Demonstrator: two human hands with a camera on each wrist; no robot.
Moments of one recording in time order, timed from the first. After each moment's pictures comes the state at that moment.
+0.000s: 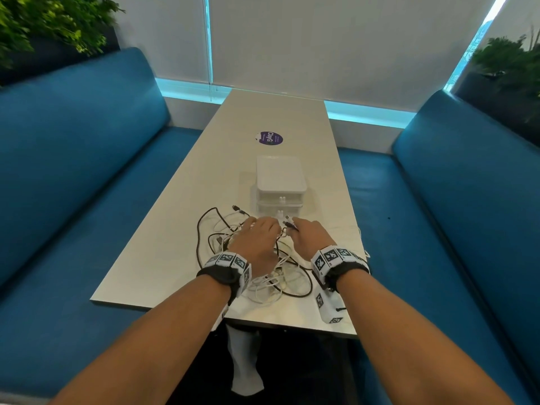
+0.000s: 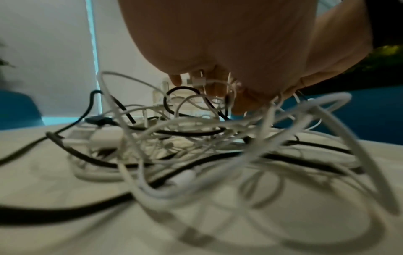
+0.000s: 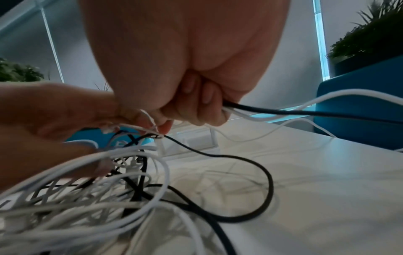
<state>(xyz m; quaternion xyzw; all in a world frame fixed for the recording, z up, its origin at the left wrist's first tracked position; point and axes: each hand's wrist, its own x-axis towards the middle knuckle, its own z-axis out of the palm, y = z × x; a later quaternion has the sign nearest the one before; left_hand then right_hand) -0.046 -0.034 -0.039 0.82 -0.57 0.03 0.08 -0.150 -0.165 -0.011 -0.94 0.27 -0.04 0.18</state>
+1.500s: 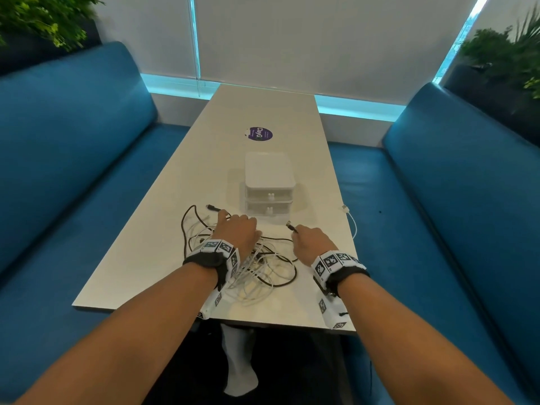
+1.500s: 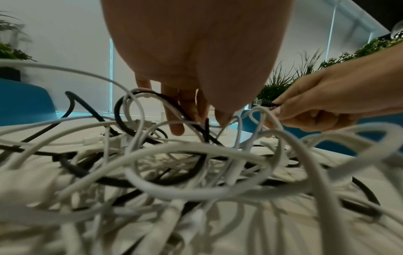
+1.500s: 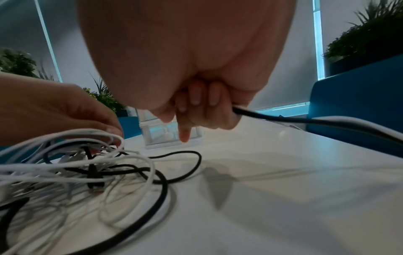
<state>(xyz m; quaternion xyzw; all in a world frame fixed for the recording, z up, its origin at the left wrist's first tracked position) -0.025 -0.043 -0.022 0.87 -0.49 -0.03 -0.01 -0.172 -0.177 -0.021 -0.92 0.36 0.03 0.18</state>
